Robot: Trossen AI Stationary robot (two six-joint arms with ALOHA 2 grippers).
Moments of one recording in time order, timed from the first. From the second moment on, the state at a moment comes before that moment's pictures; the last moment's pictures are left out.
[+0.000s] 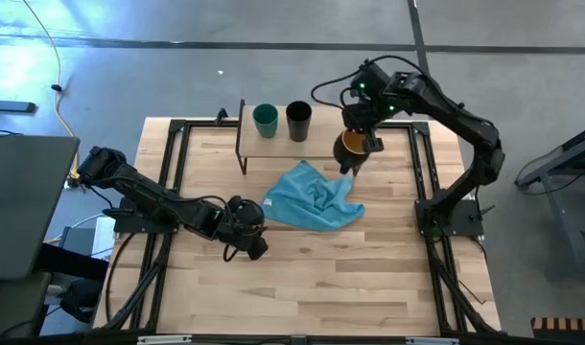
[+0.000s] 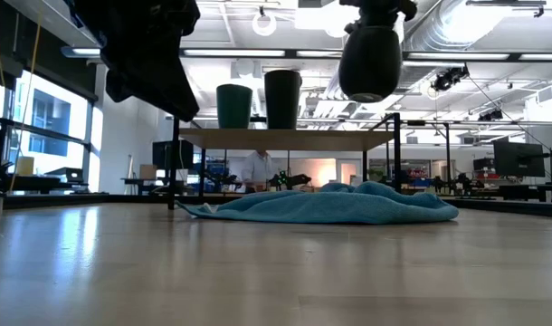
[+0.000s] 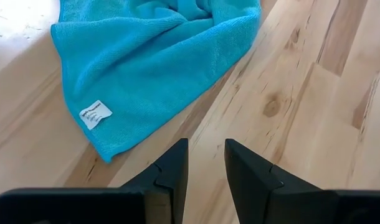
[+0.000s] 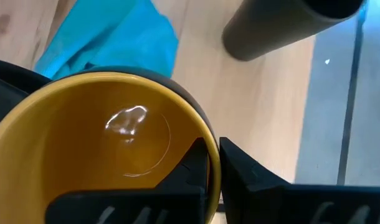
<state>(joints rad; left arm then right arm) -0.28 1.45 0.90 -0.44 -0.51 -0.82 -0.54 1.59 1.86 -1.33 -0.12 -0.78</state>
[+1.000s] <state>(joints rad) -0.28 1.45 0.90 -0.41 -0.50 -0.83 -0.61 1.81 2.21 -1.38 -0.17 -0.81</state>
